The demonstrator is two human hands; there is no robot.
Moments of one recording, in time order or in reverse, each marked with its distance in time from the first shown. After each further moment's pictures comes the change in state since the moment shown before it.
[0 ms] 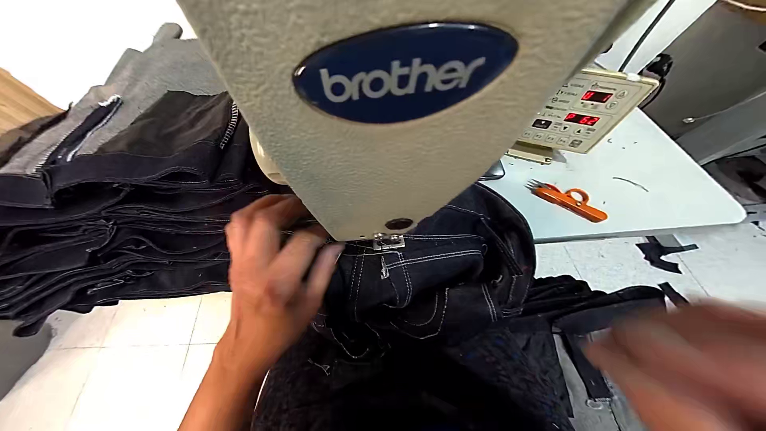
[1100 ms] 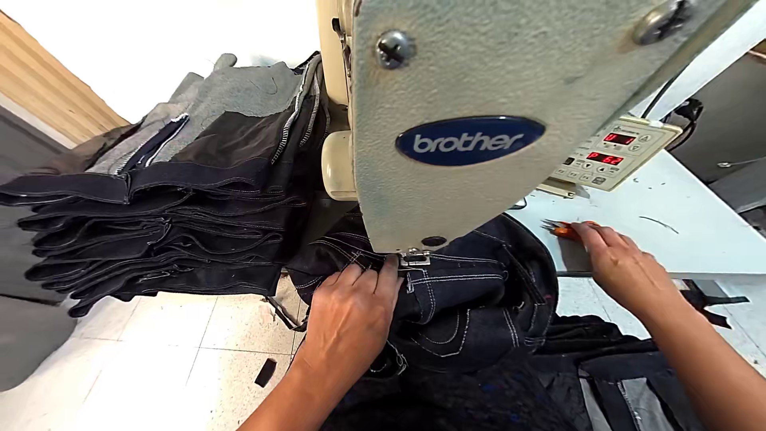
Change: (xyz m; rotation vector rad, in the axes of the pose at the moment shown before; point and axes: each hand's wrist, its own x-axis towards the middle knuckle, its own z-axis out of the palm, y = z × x) left_hand -0.021 0.038 0.023 0.278 -0.173 0.061; right_hand -0.045 0.289 0.023 -0.614 -0.222 0.375
